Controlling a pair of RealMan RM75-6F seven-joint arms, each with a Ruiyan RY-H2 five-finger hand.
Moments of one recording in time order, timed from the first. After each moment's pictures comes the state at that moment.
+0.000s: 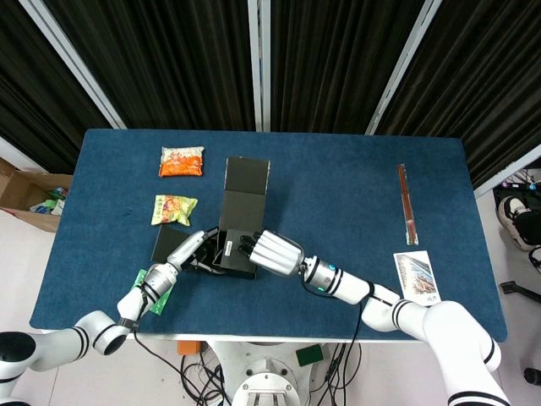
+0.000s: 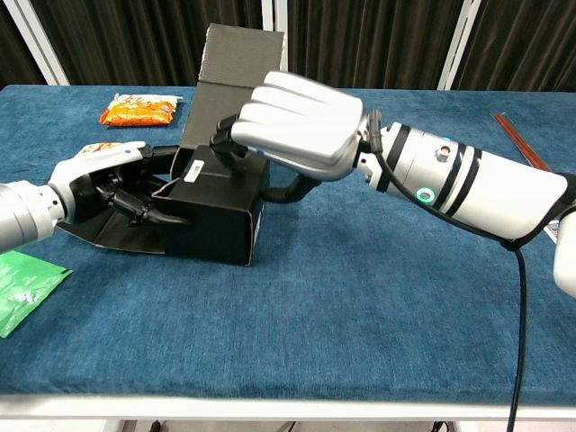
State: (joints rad) left arm -0.69 -1.69 0.01 -1.10 1.53 0.98 -1.02; right arm 0.98 -1.90 0.01 -0.80 -1.85 1.27 -0.15
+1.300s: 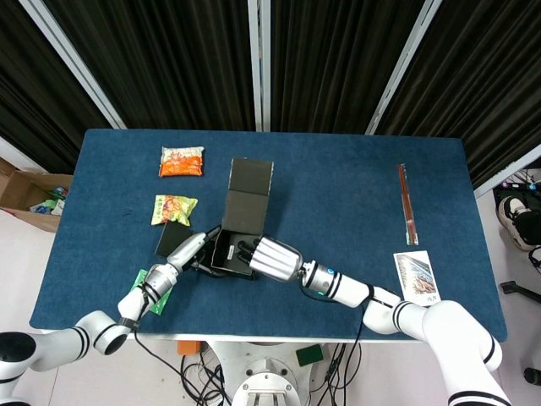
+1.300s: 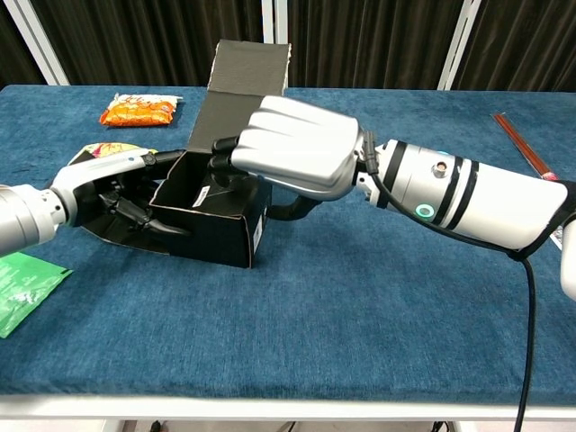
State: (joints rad) left arm -0.69 -1.69 0.00 -1.10 1.52 0.95 -0.94; right arm 0.99 -1.89 -0.02 -0.85 -1.84 1.24 -0.21
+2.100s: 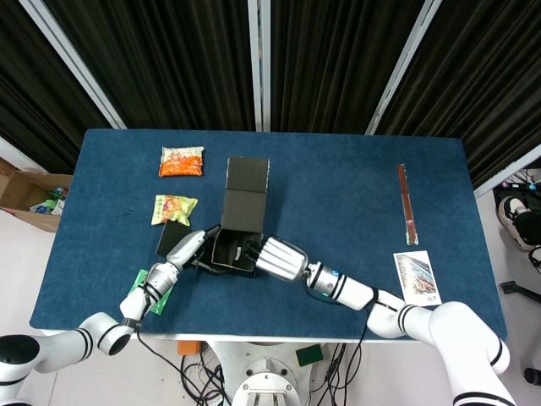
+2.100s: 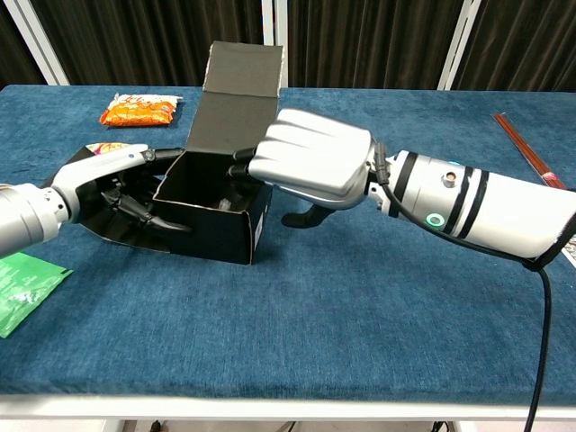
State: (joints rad) left arm -0.67 -1.71 -0.02 -1.09 1.51 0.97 -0.86; right arm 0.96 -1.86 -0.03 -0.89 -1.81 1.15 -0.25
